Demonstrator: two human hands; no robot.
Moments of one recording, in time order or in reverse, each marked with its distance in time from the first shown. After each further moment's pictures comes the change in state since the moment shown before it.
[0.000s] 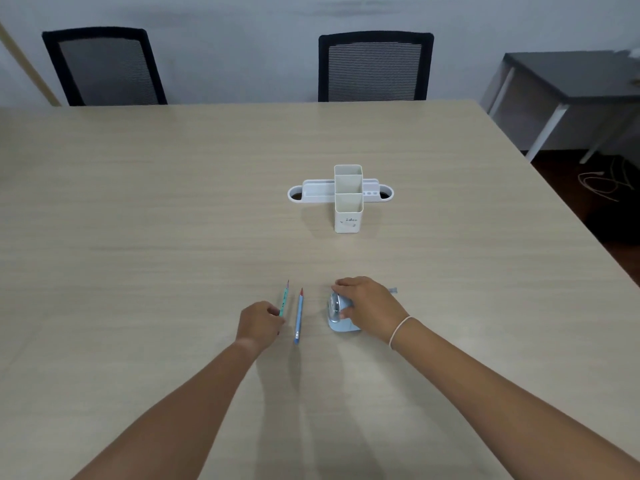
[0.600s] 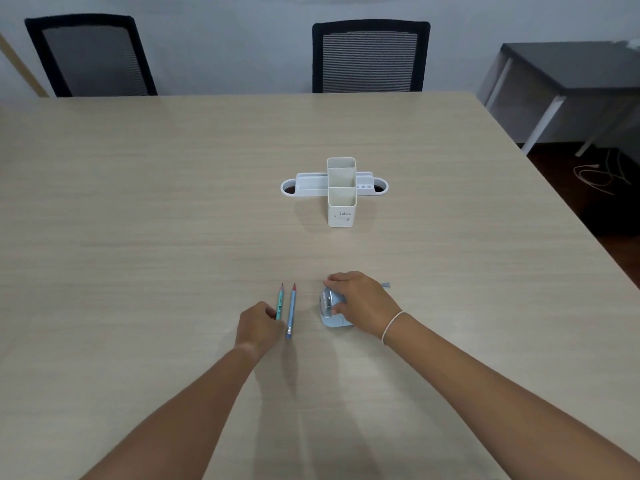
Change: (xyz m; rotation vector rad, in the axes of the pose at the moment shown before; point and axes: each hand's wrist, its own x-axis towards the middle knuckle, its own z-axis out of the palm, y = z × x) left_hand -0.003 -0.007 0.019 0.014 0.009 -0.005; right_hand -0.001 0.000 -0.002 0.002 0.006 -0.025
